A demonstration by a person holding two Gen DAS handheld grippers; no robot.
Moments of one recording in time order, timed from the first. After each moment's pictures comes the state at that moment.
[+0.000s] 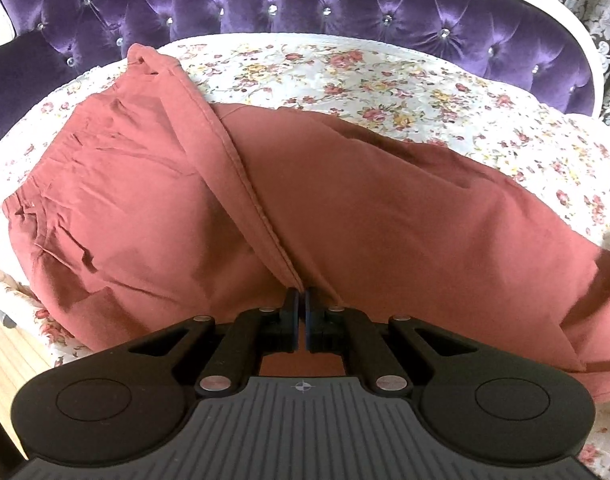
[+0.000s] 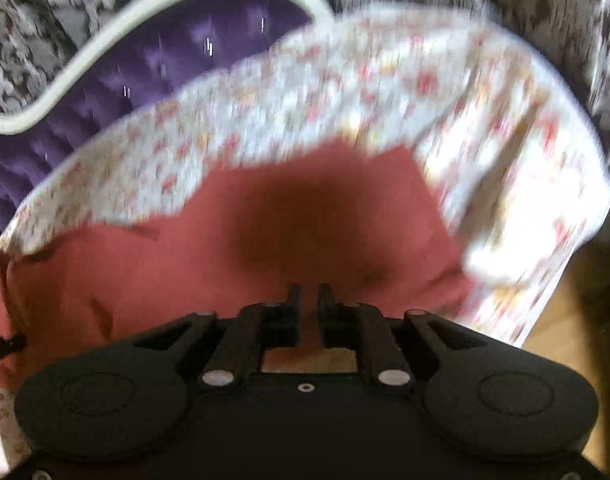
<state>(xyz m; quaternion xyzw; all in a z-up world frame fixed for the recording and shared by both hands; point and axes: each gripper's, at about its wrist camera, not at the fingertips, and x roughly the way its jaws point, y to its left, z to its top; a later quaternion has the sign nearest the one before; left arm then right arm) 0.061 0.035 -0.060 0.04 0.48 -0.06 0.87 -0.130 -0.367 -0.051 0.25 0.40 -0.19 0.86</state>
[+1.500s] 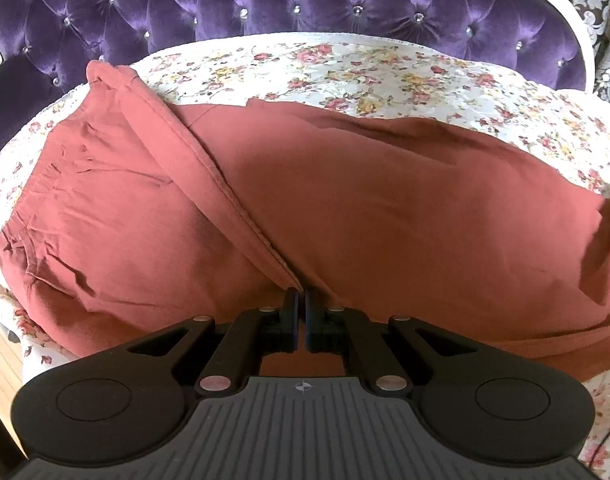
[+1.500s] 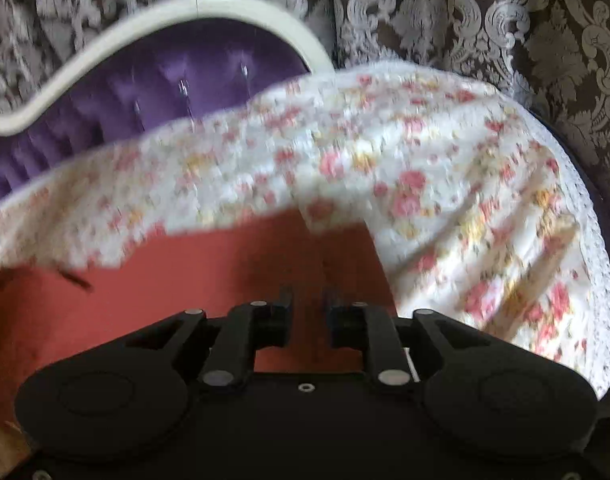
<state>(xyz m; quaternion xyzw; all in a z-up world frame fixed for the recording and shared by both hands) 0.053 -0.005 -0.075 0.07 0.47 -0.06 0.88 -0.066 -0.472 -0.084 0.17 0.40 -0.15 0.89</state>
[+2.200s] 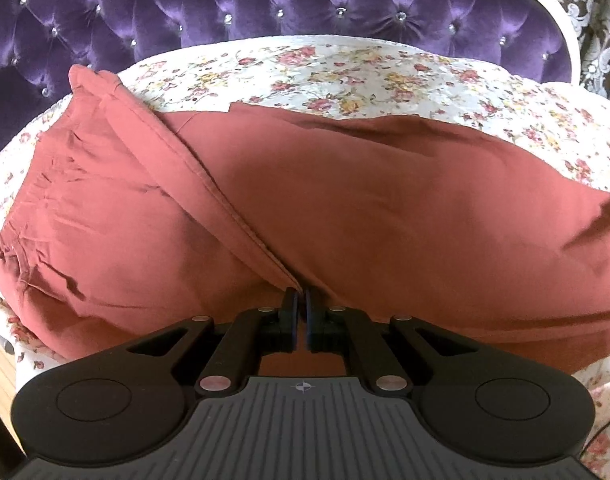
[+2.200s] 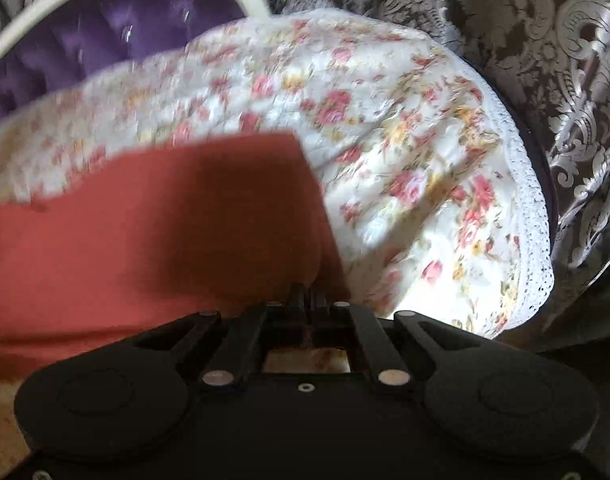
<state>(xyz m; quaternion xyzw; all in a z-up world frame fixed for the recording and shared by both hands) 0.048 -0.012 -0.076 0.08 0.46 -0.08 0.88 -0.102 -0.447 -0.097 0.14 0.46 -0.24 0.84</state>
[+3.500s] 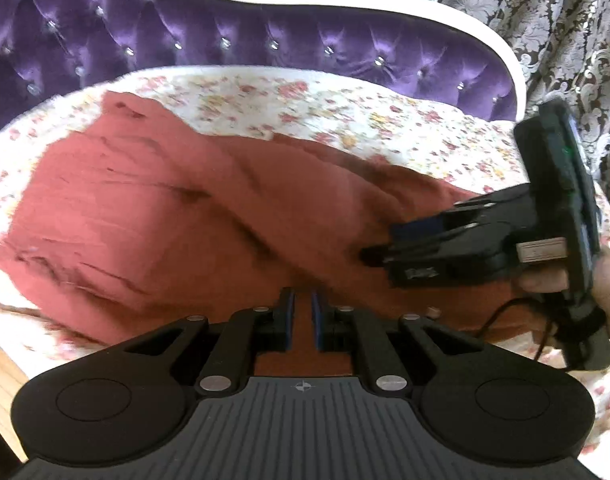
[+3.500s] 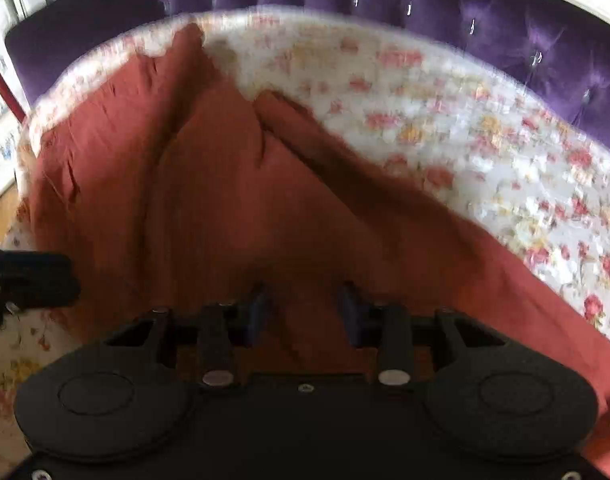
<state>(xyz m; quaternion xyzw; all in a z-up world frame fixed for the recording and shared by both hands) 0.024 0.084 -0.034 0.02 0.44 -0.17 0.88 0.066 -0.112 -0.090 -0.06 0.45 0.17 0.87</state>
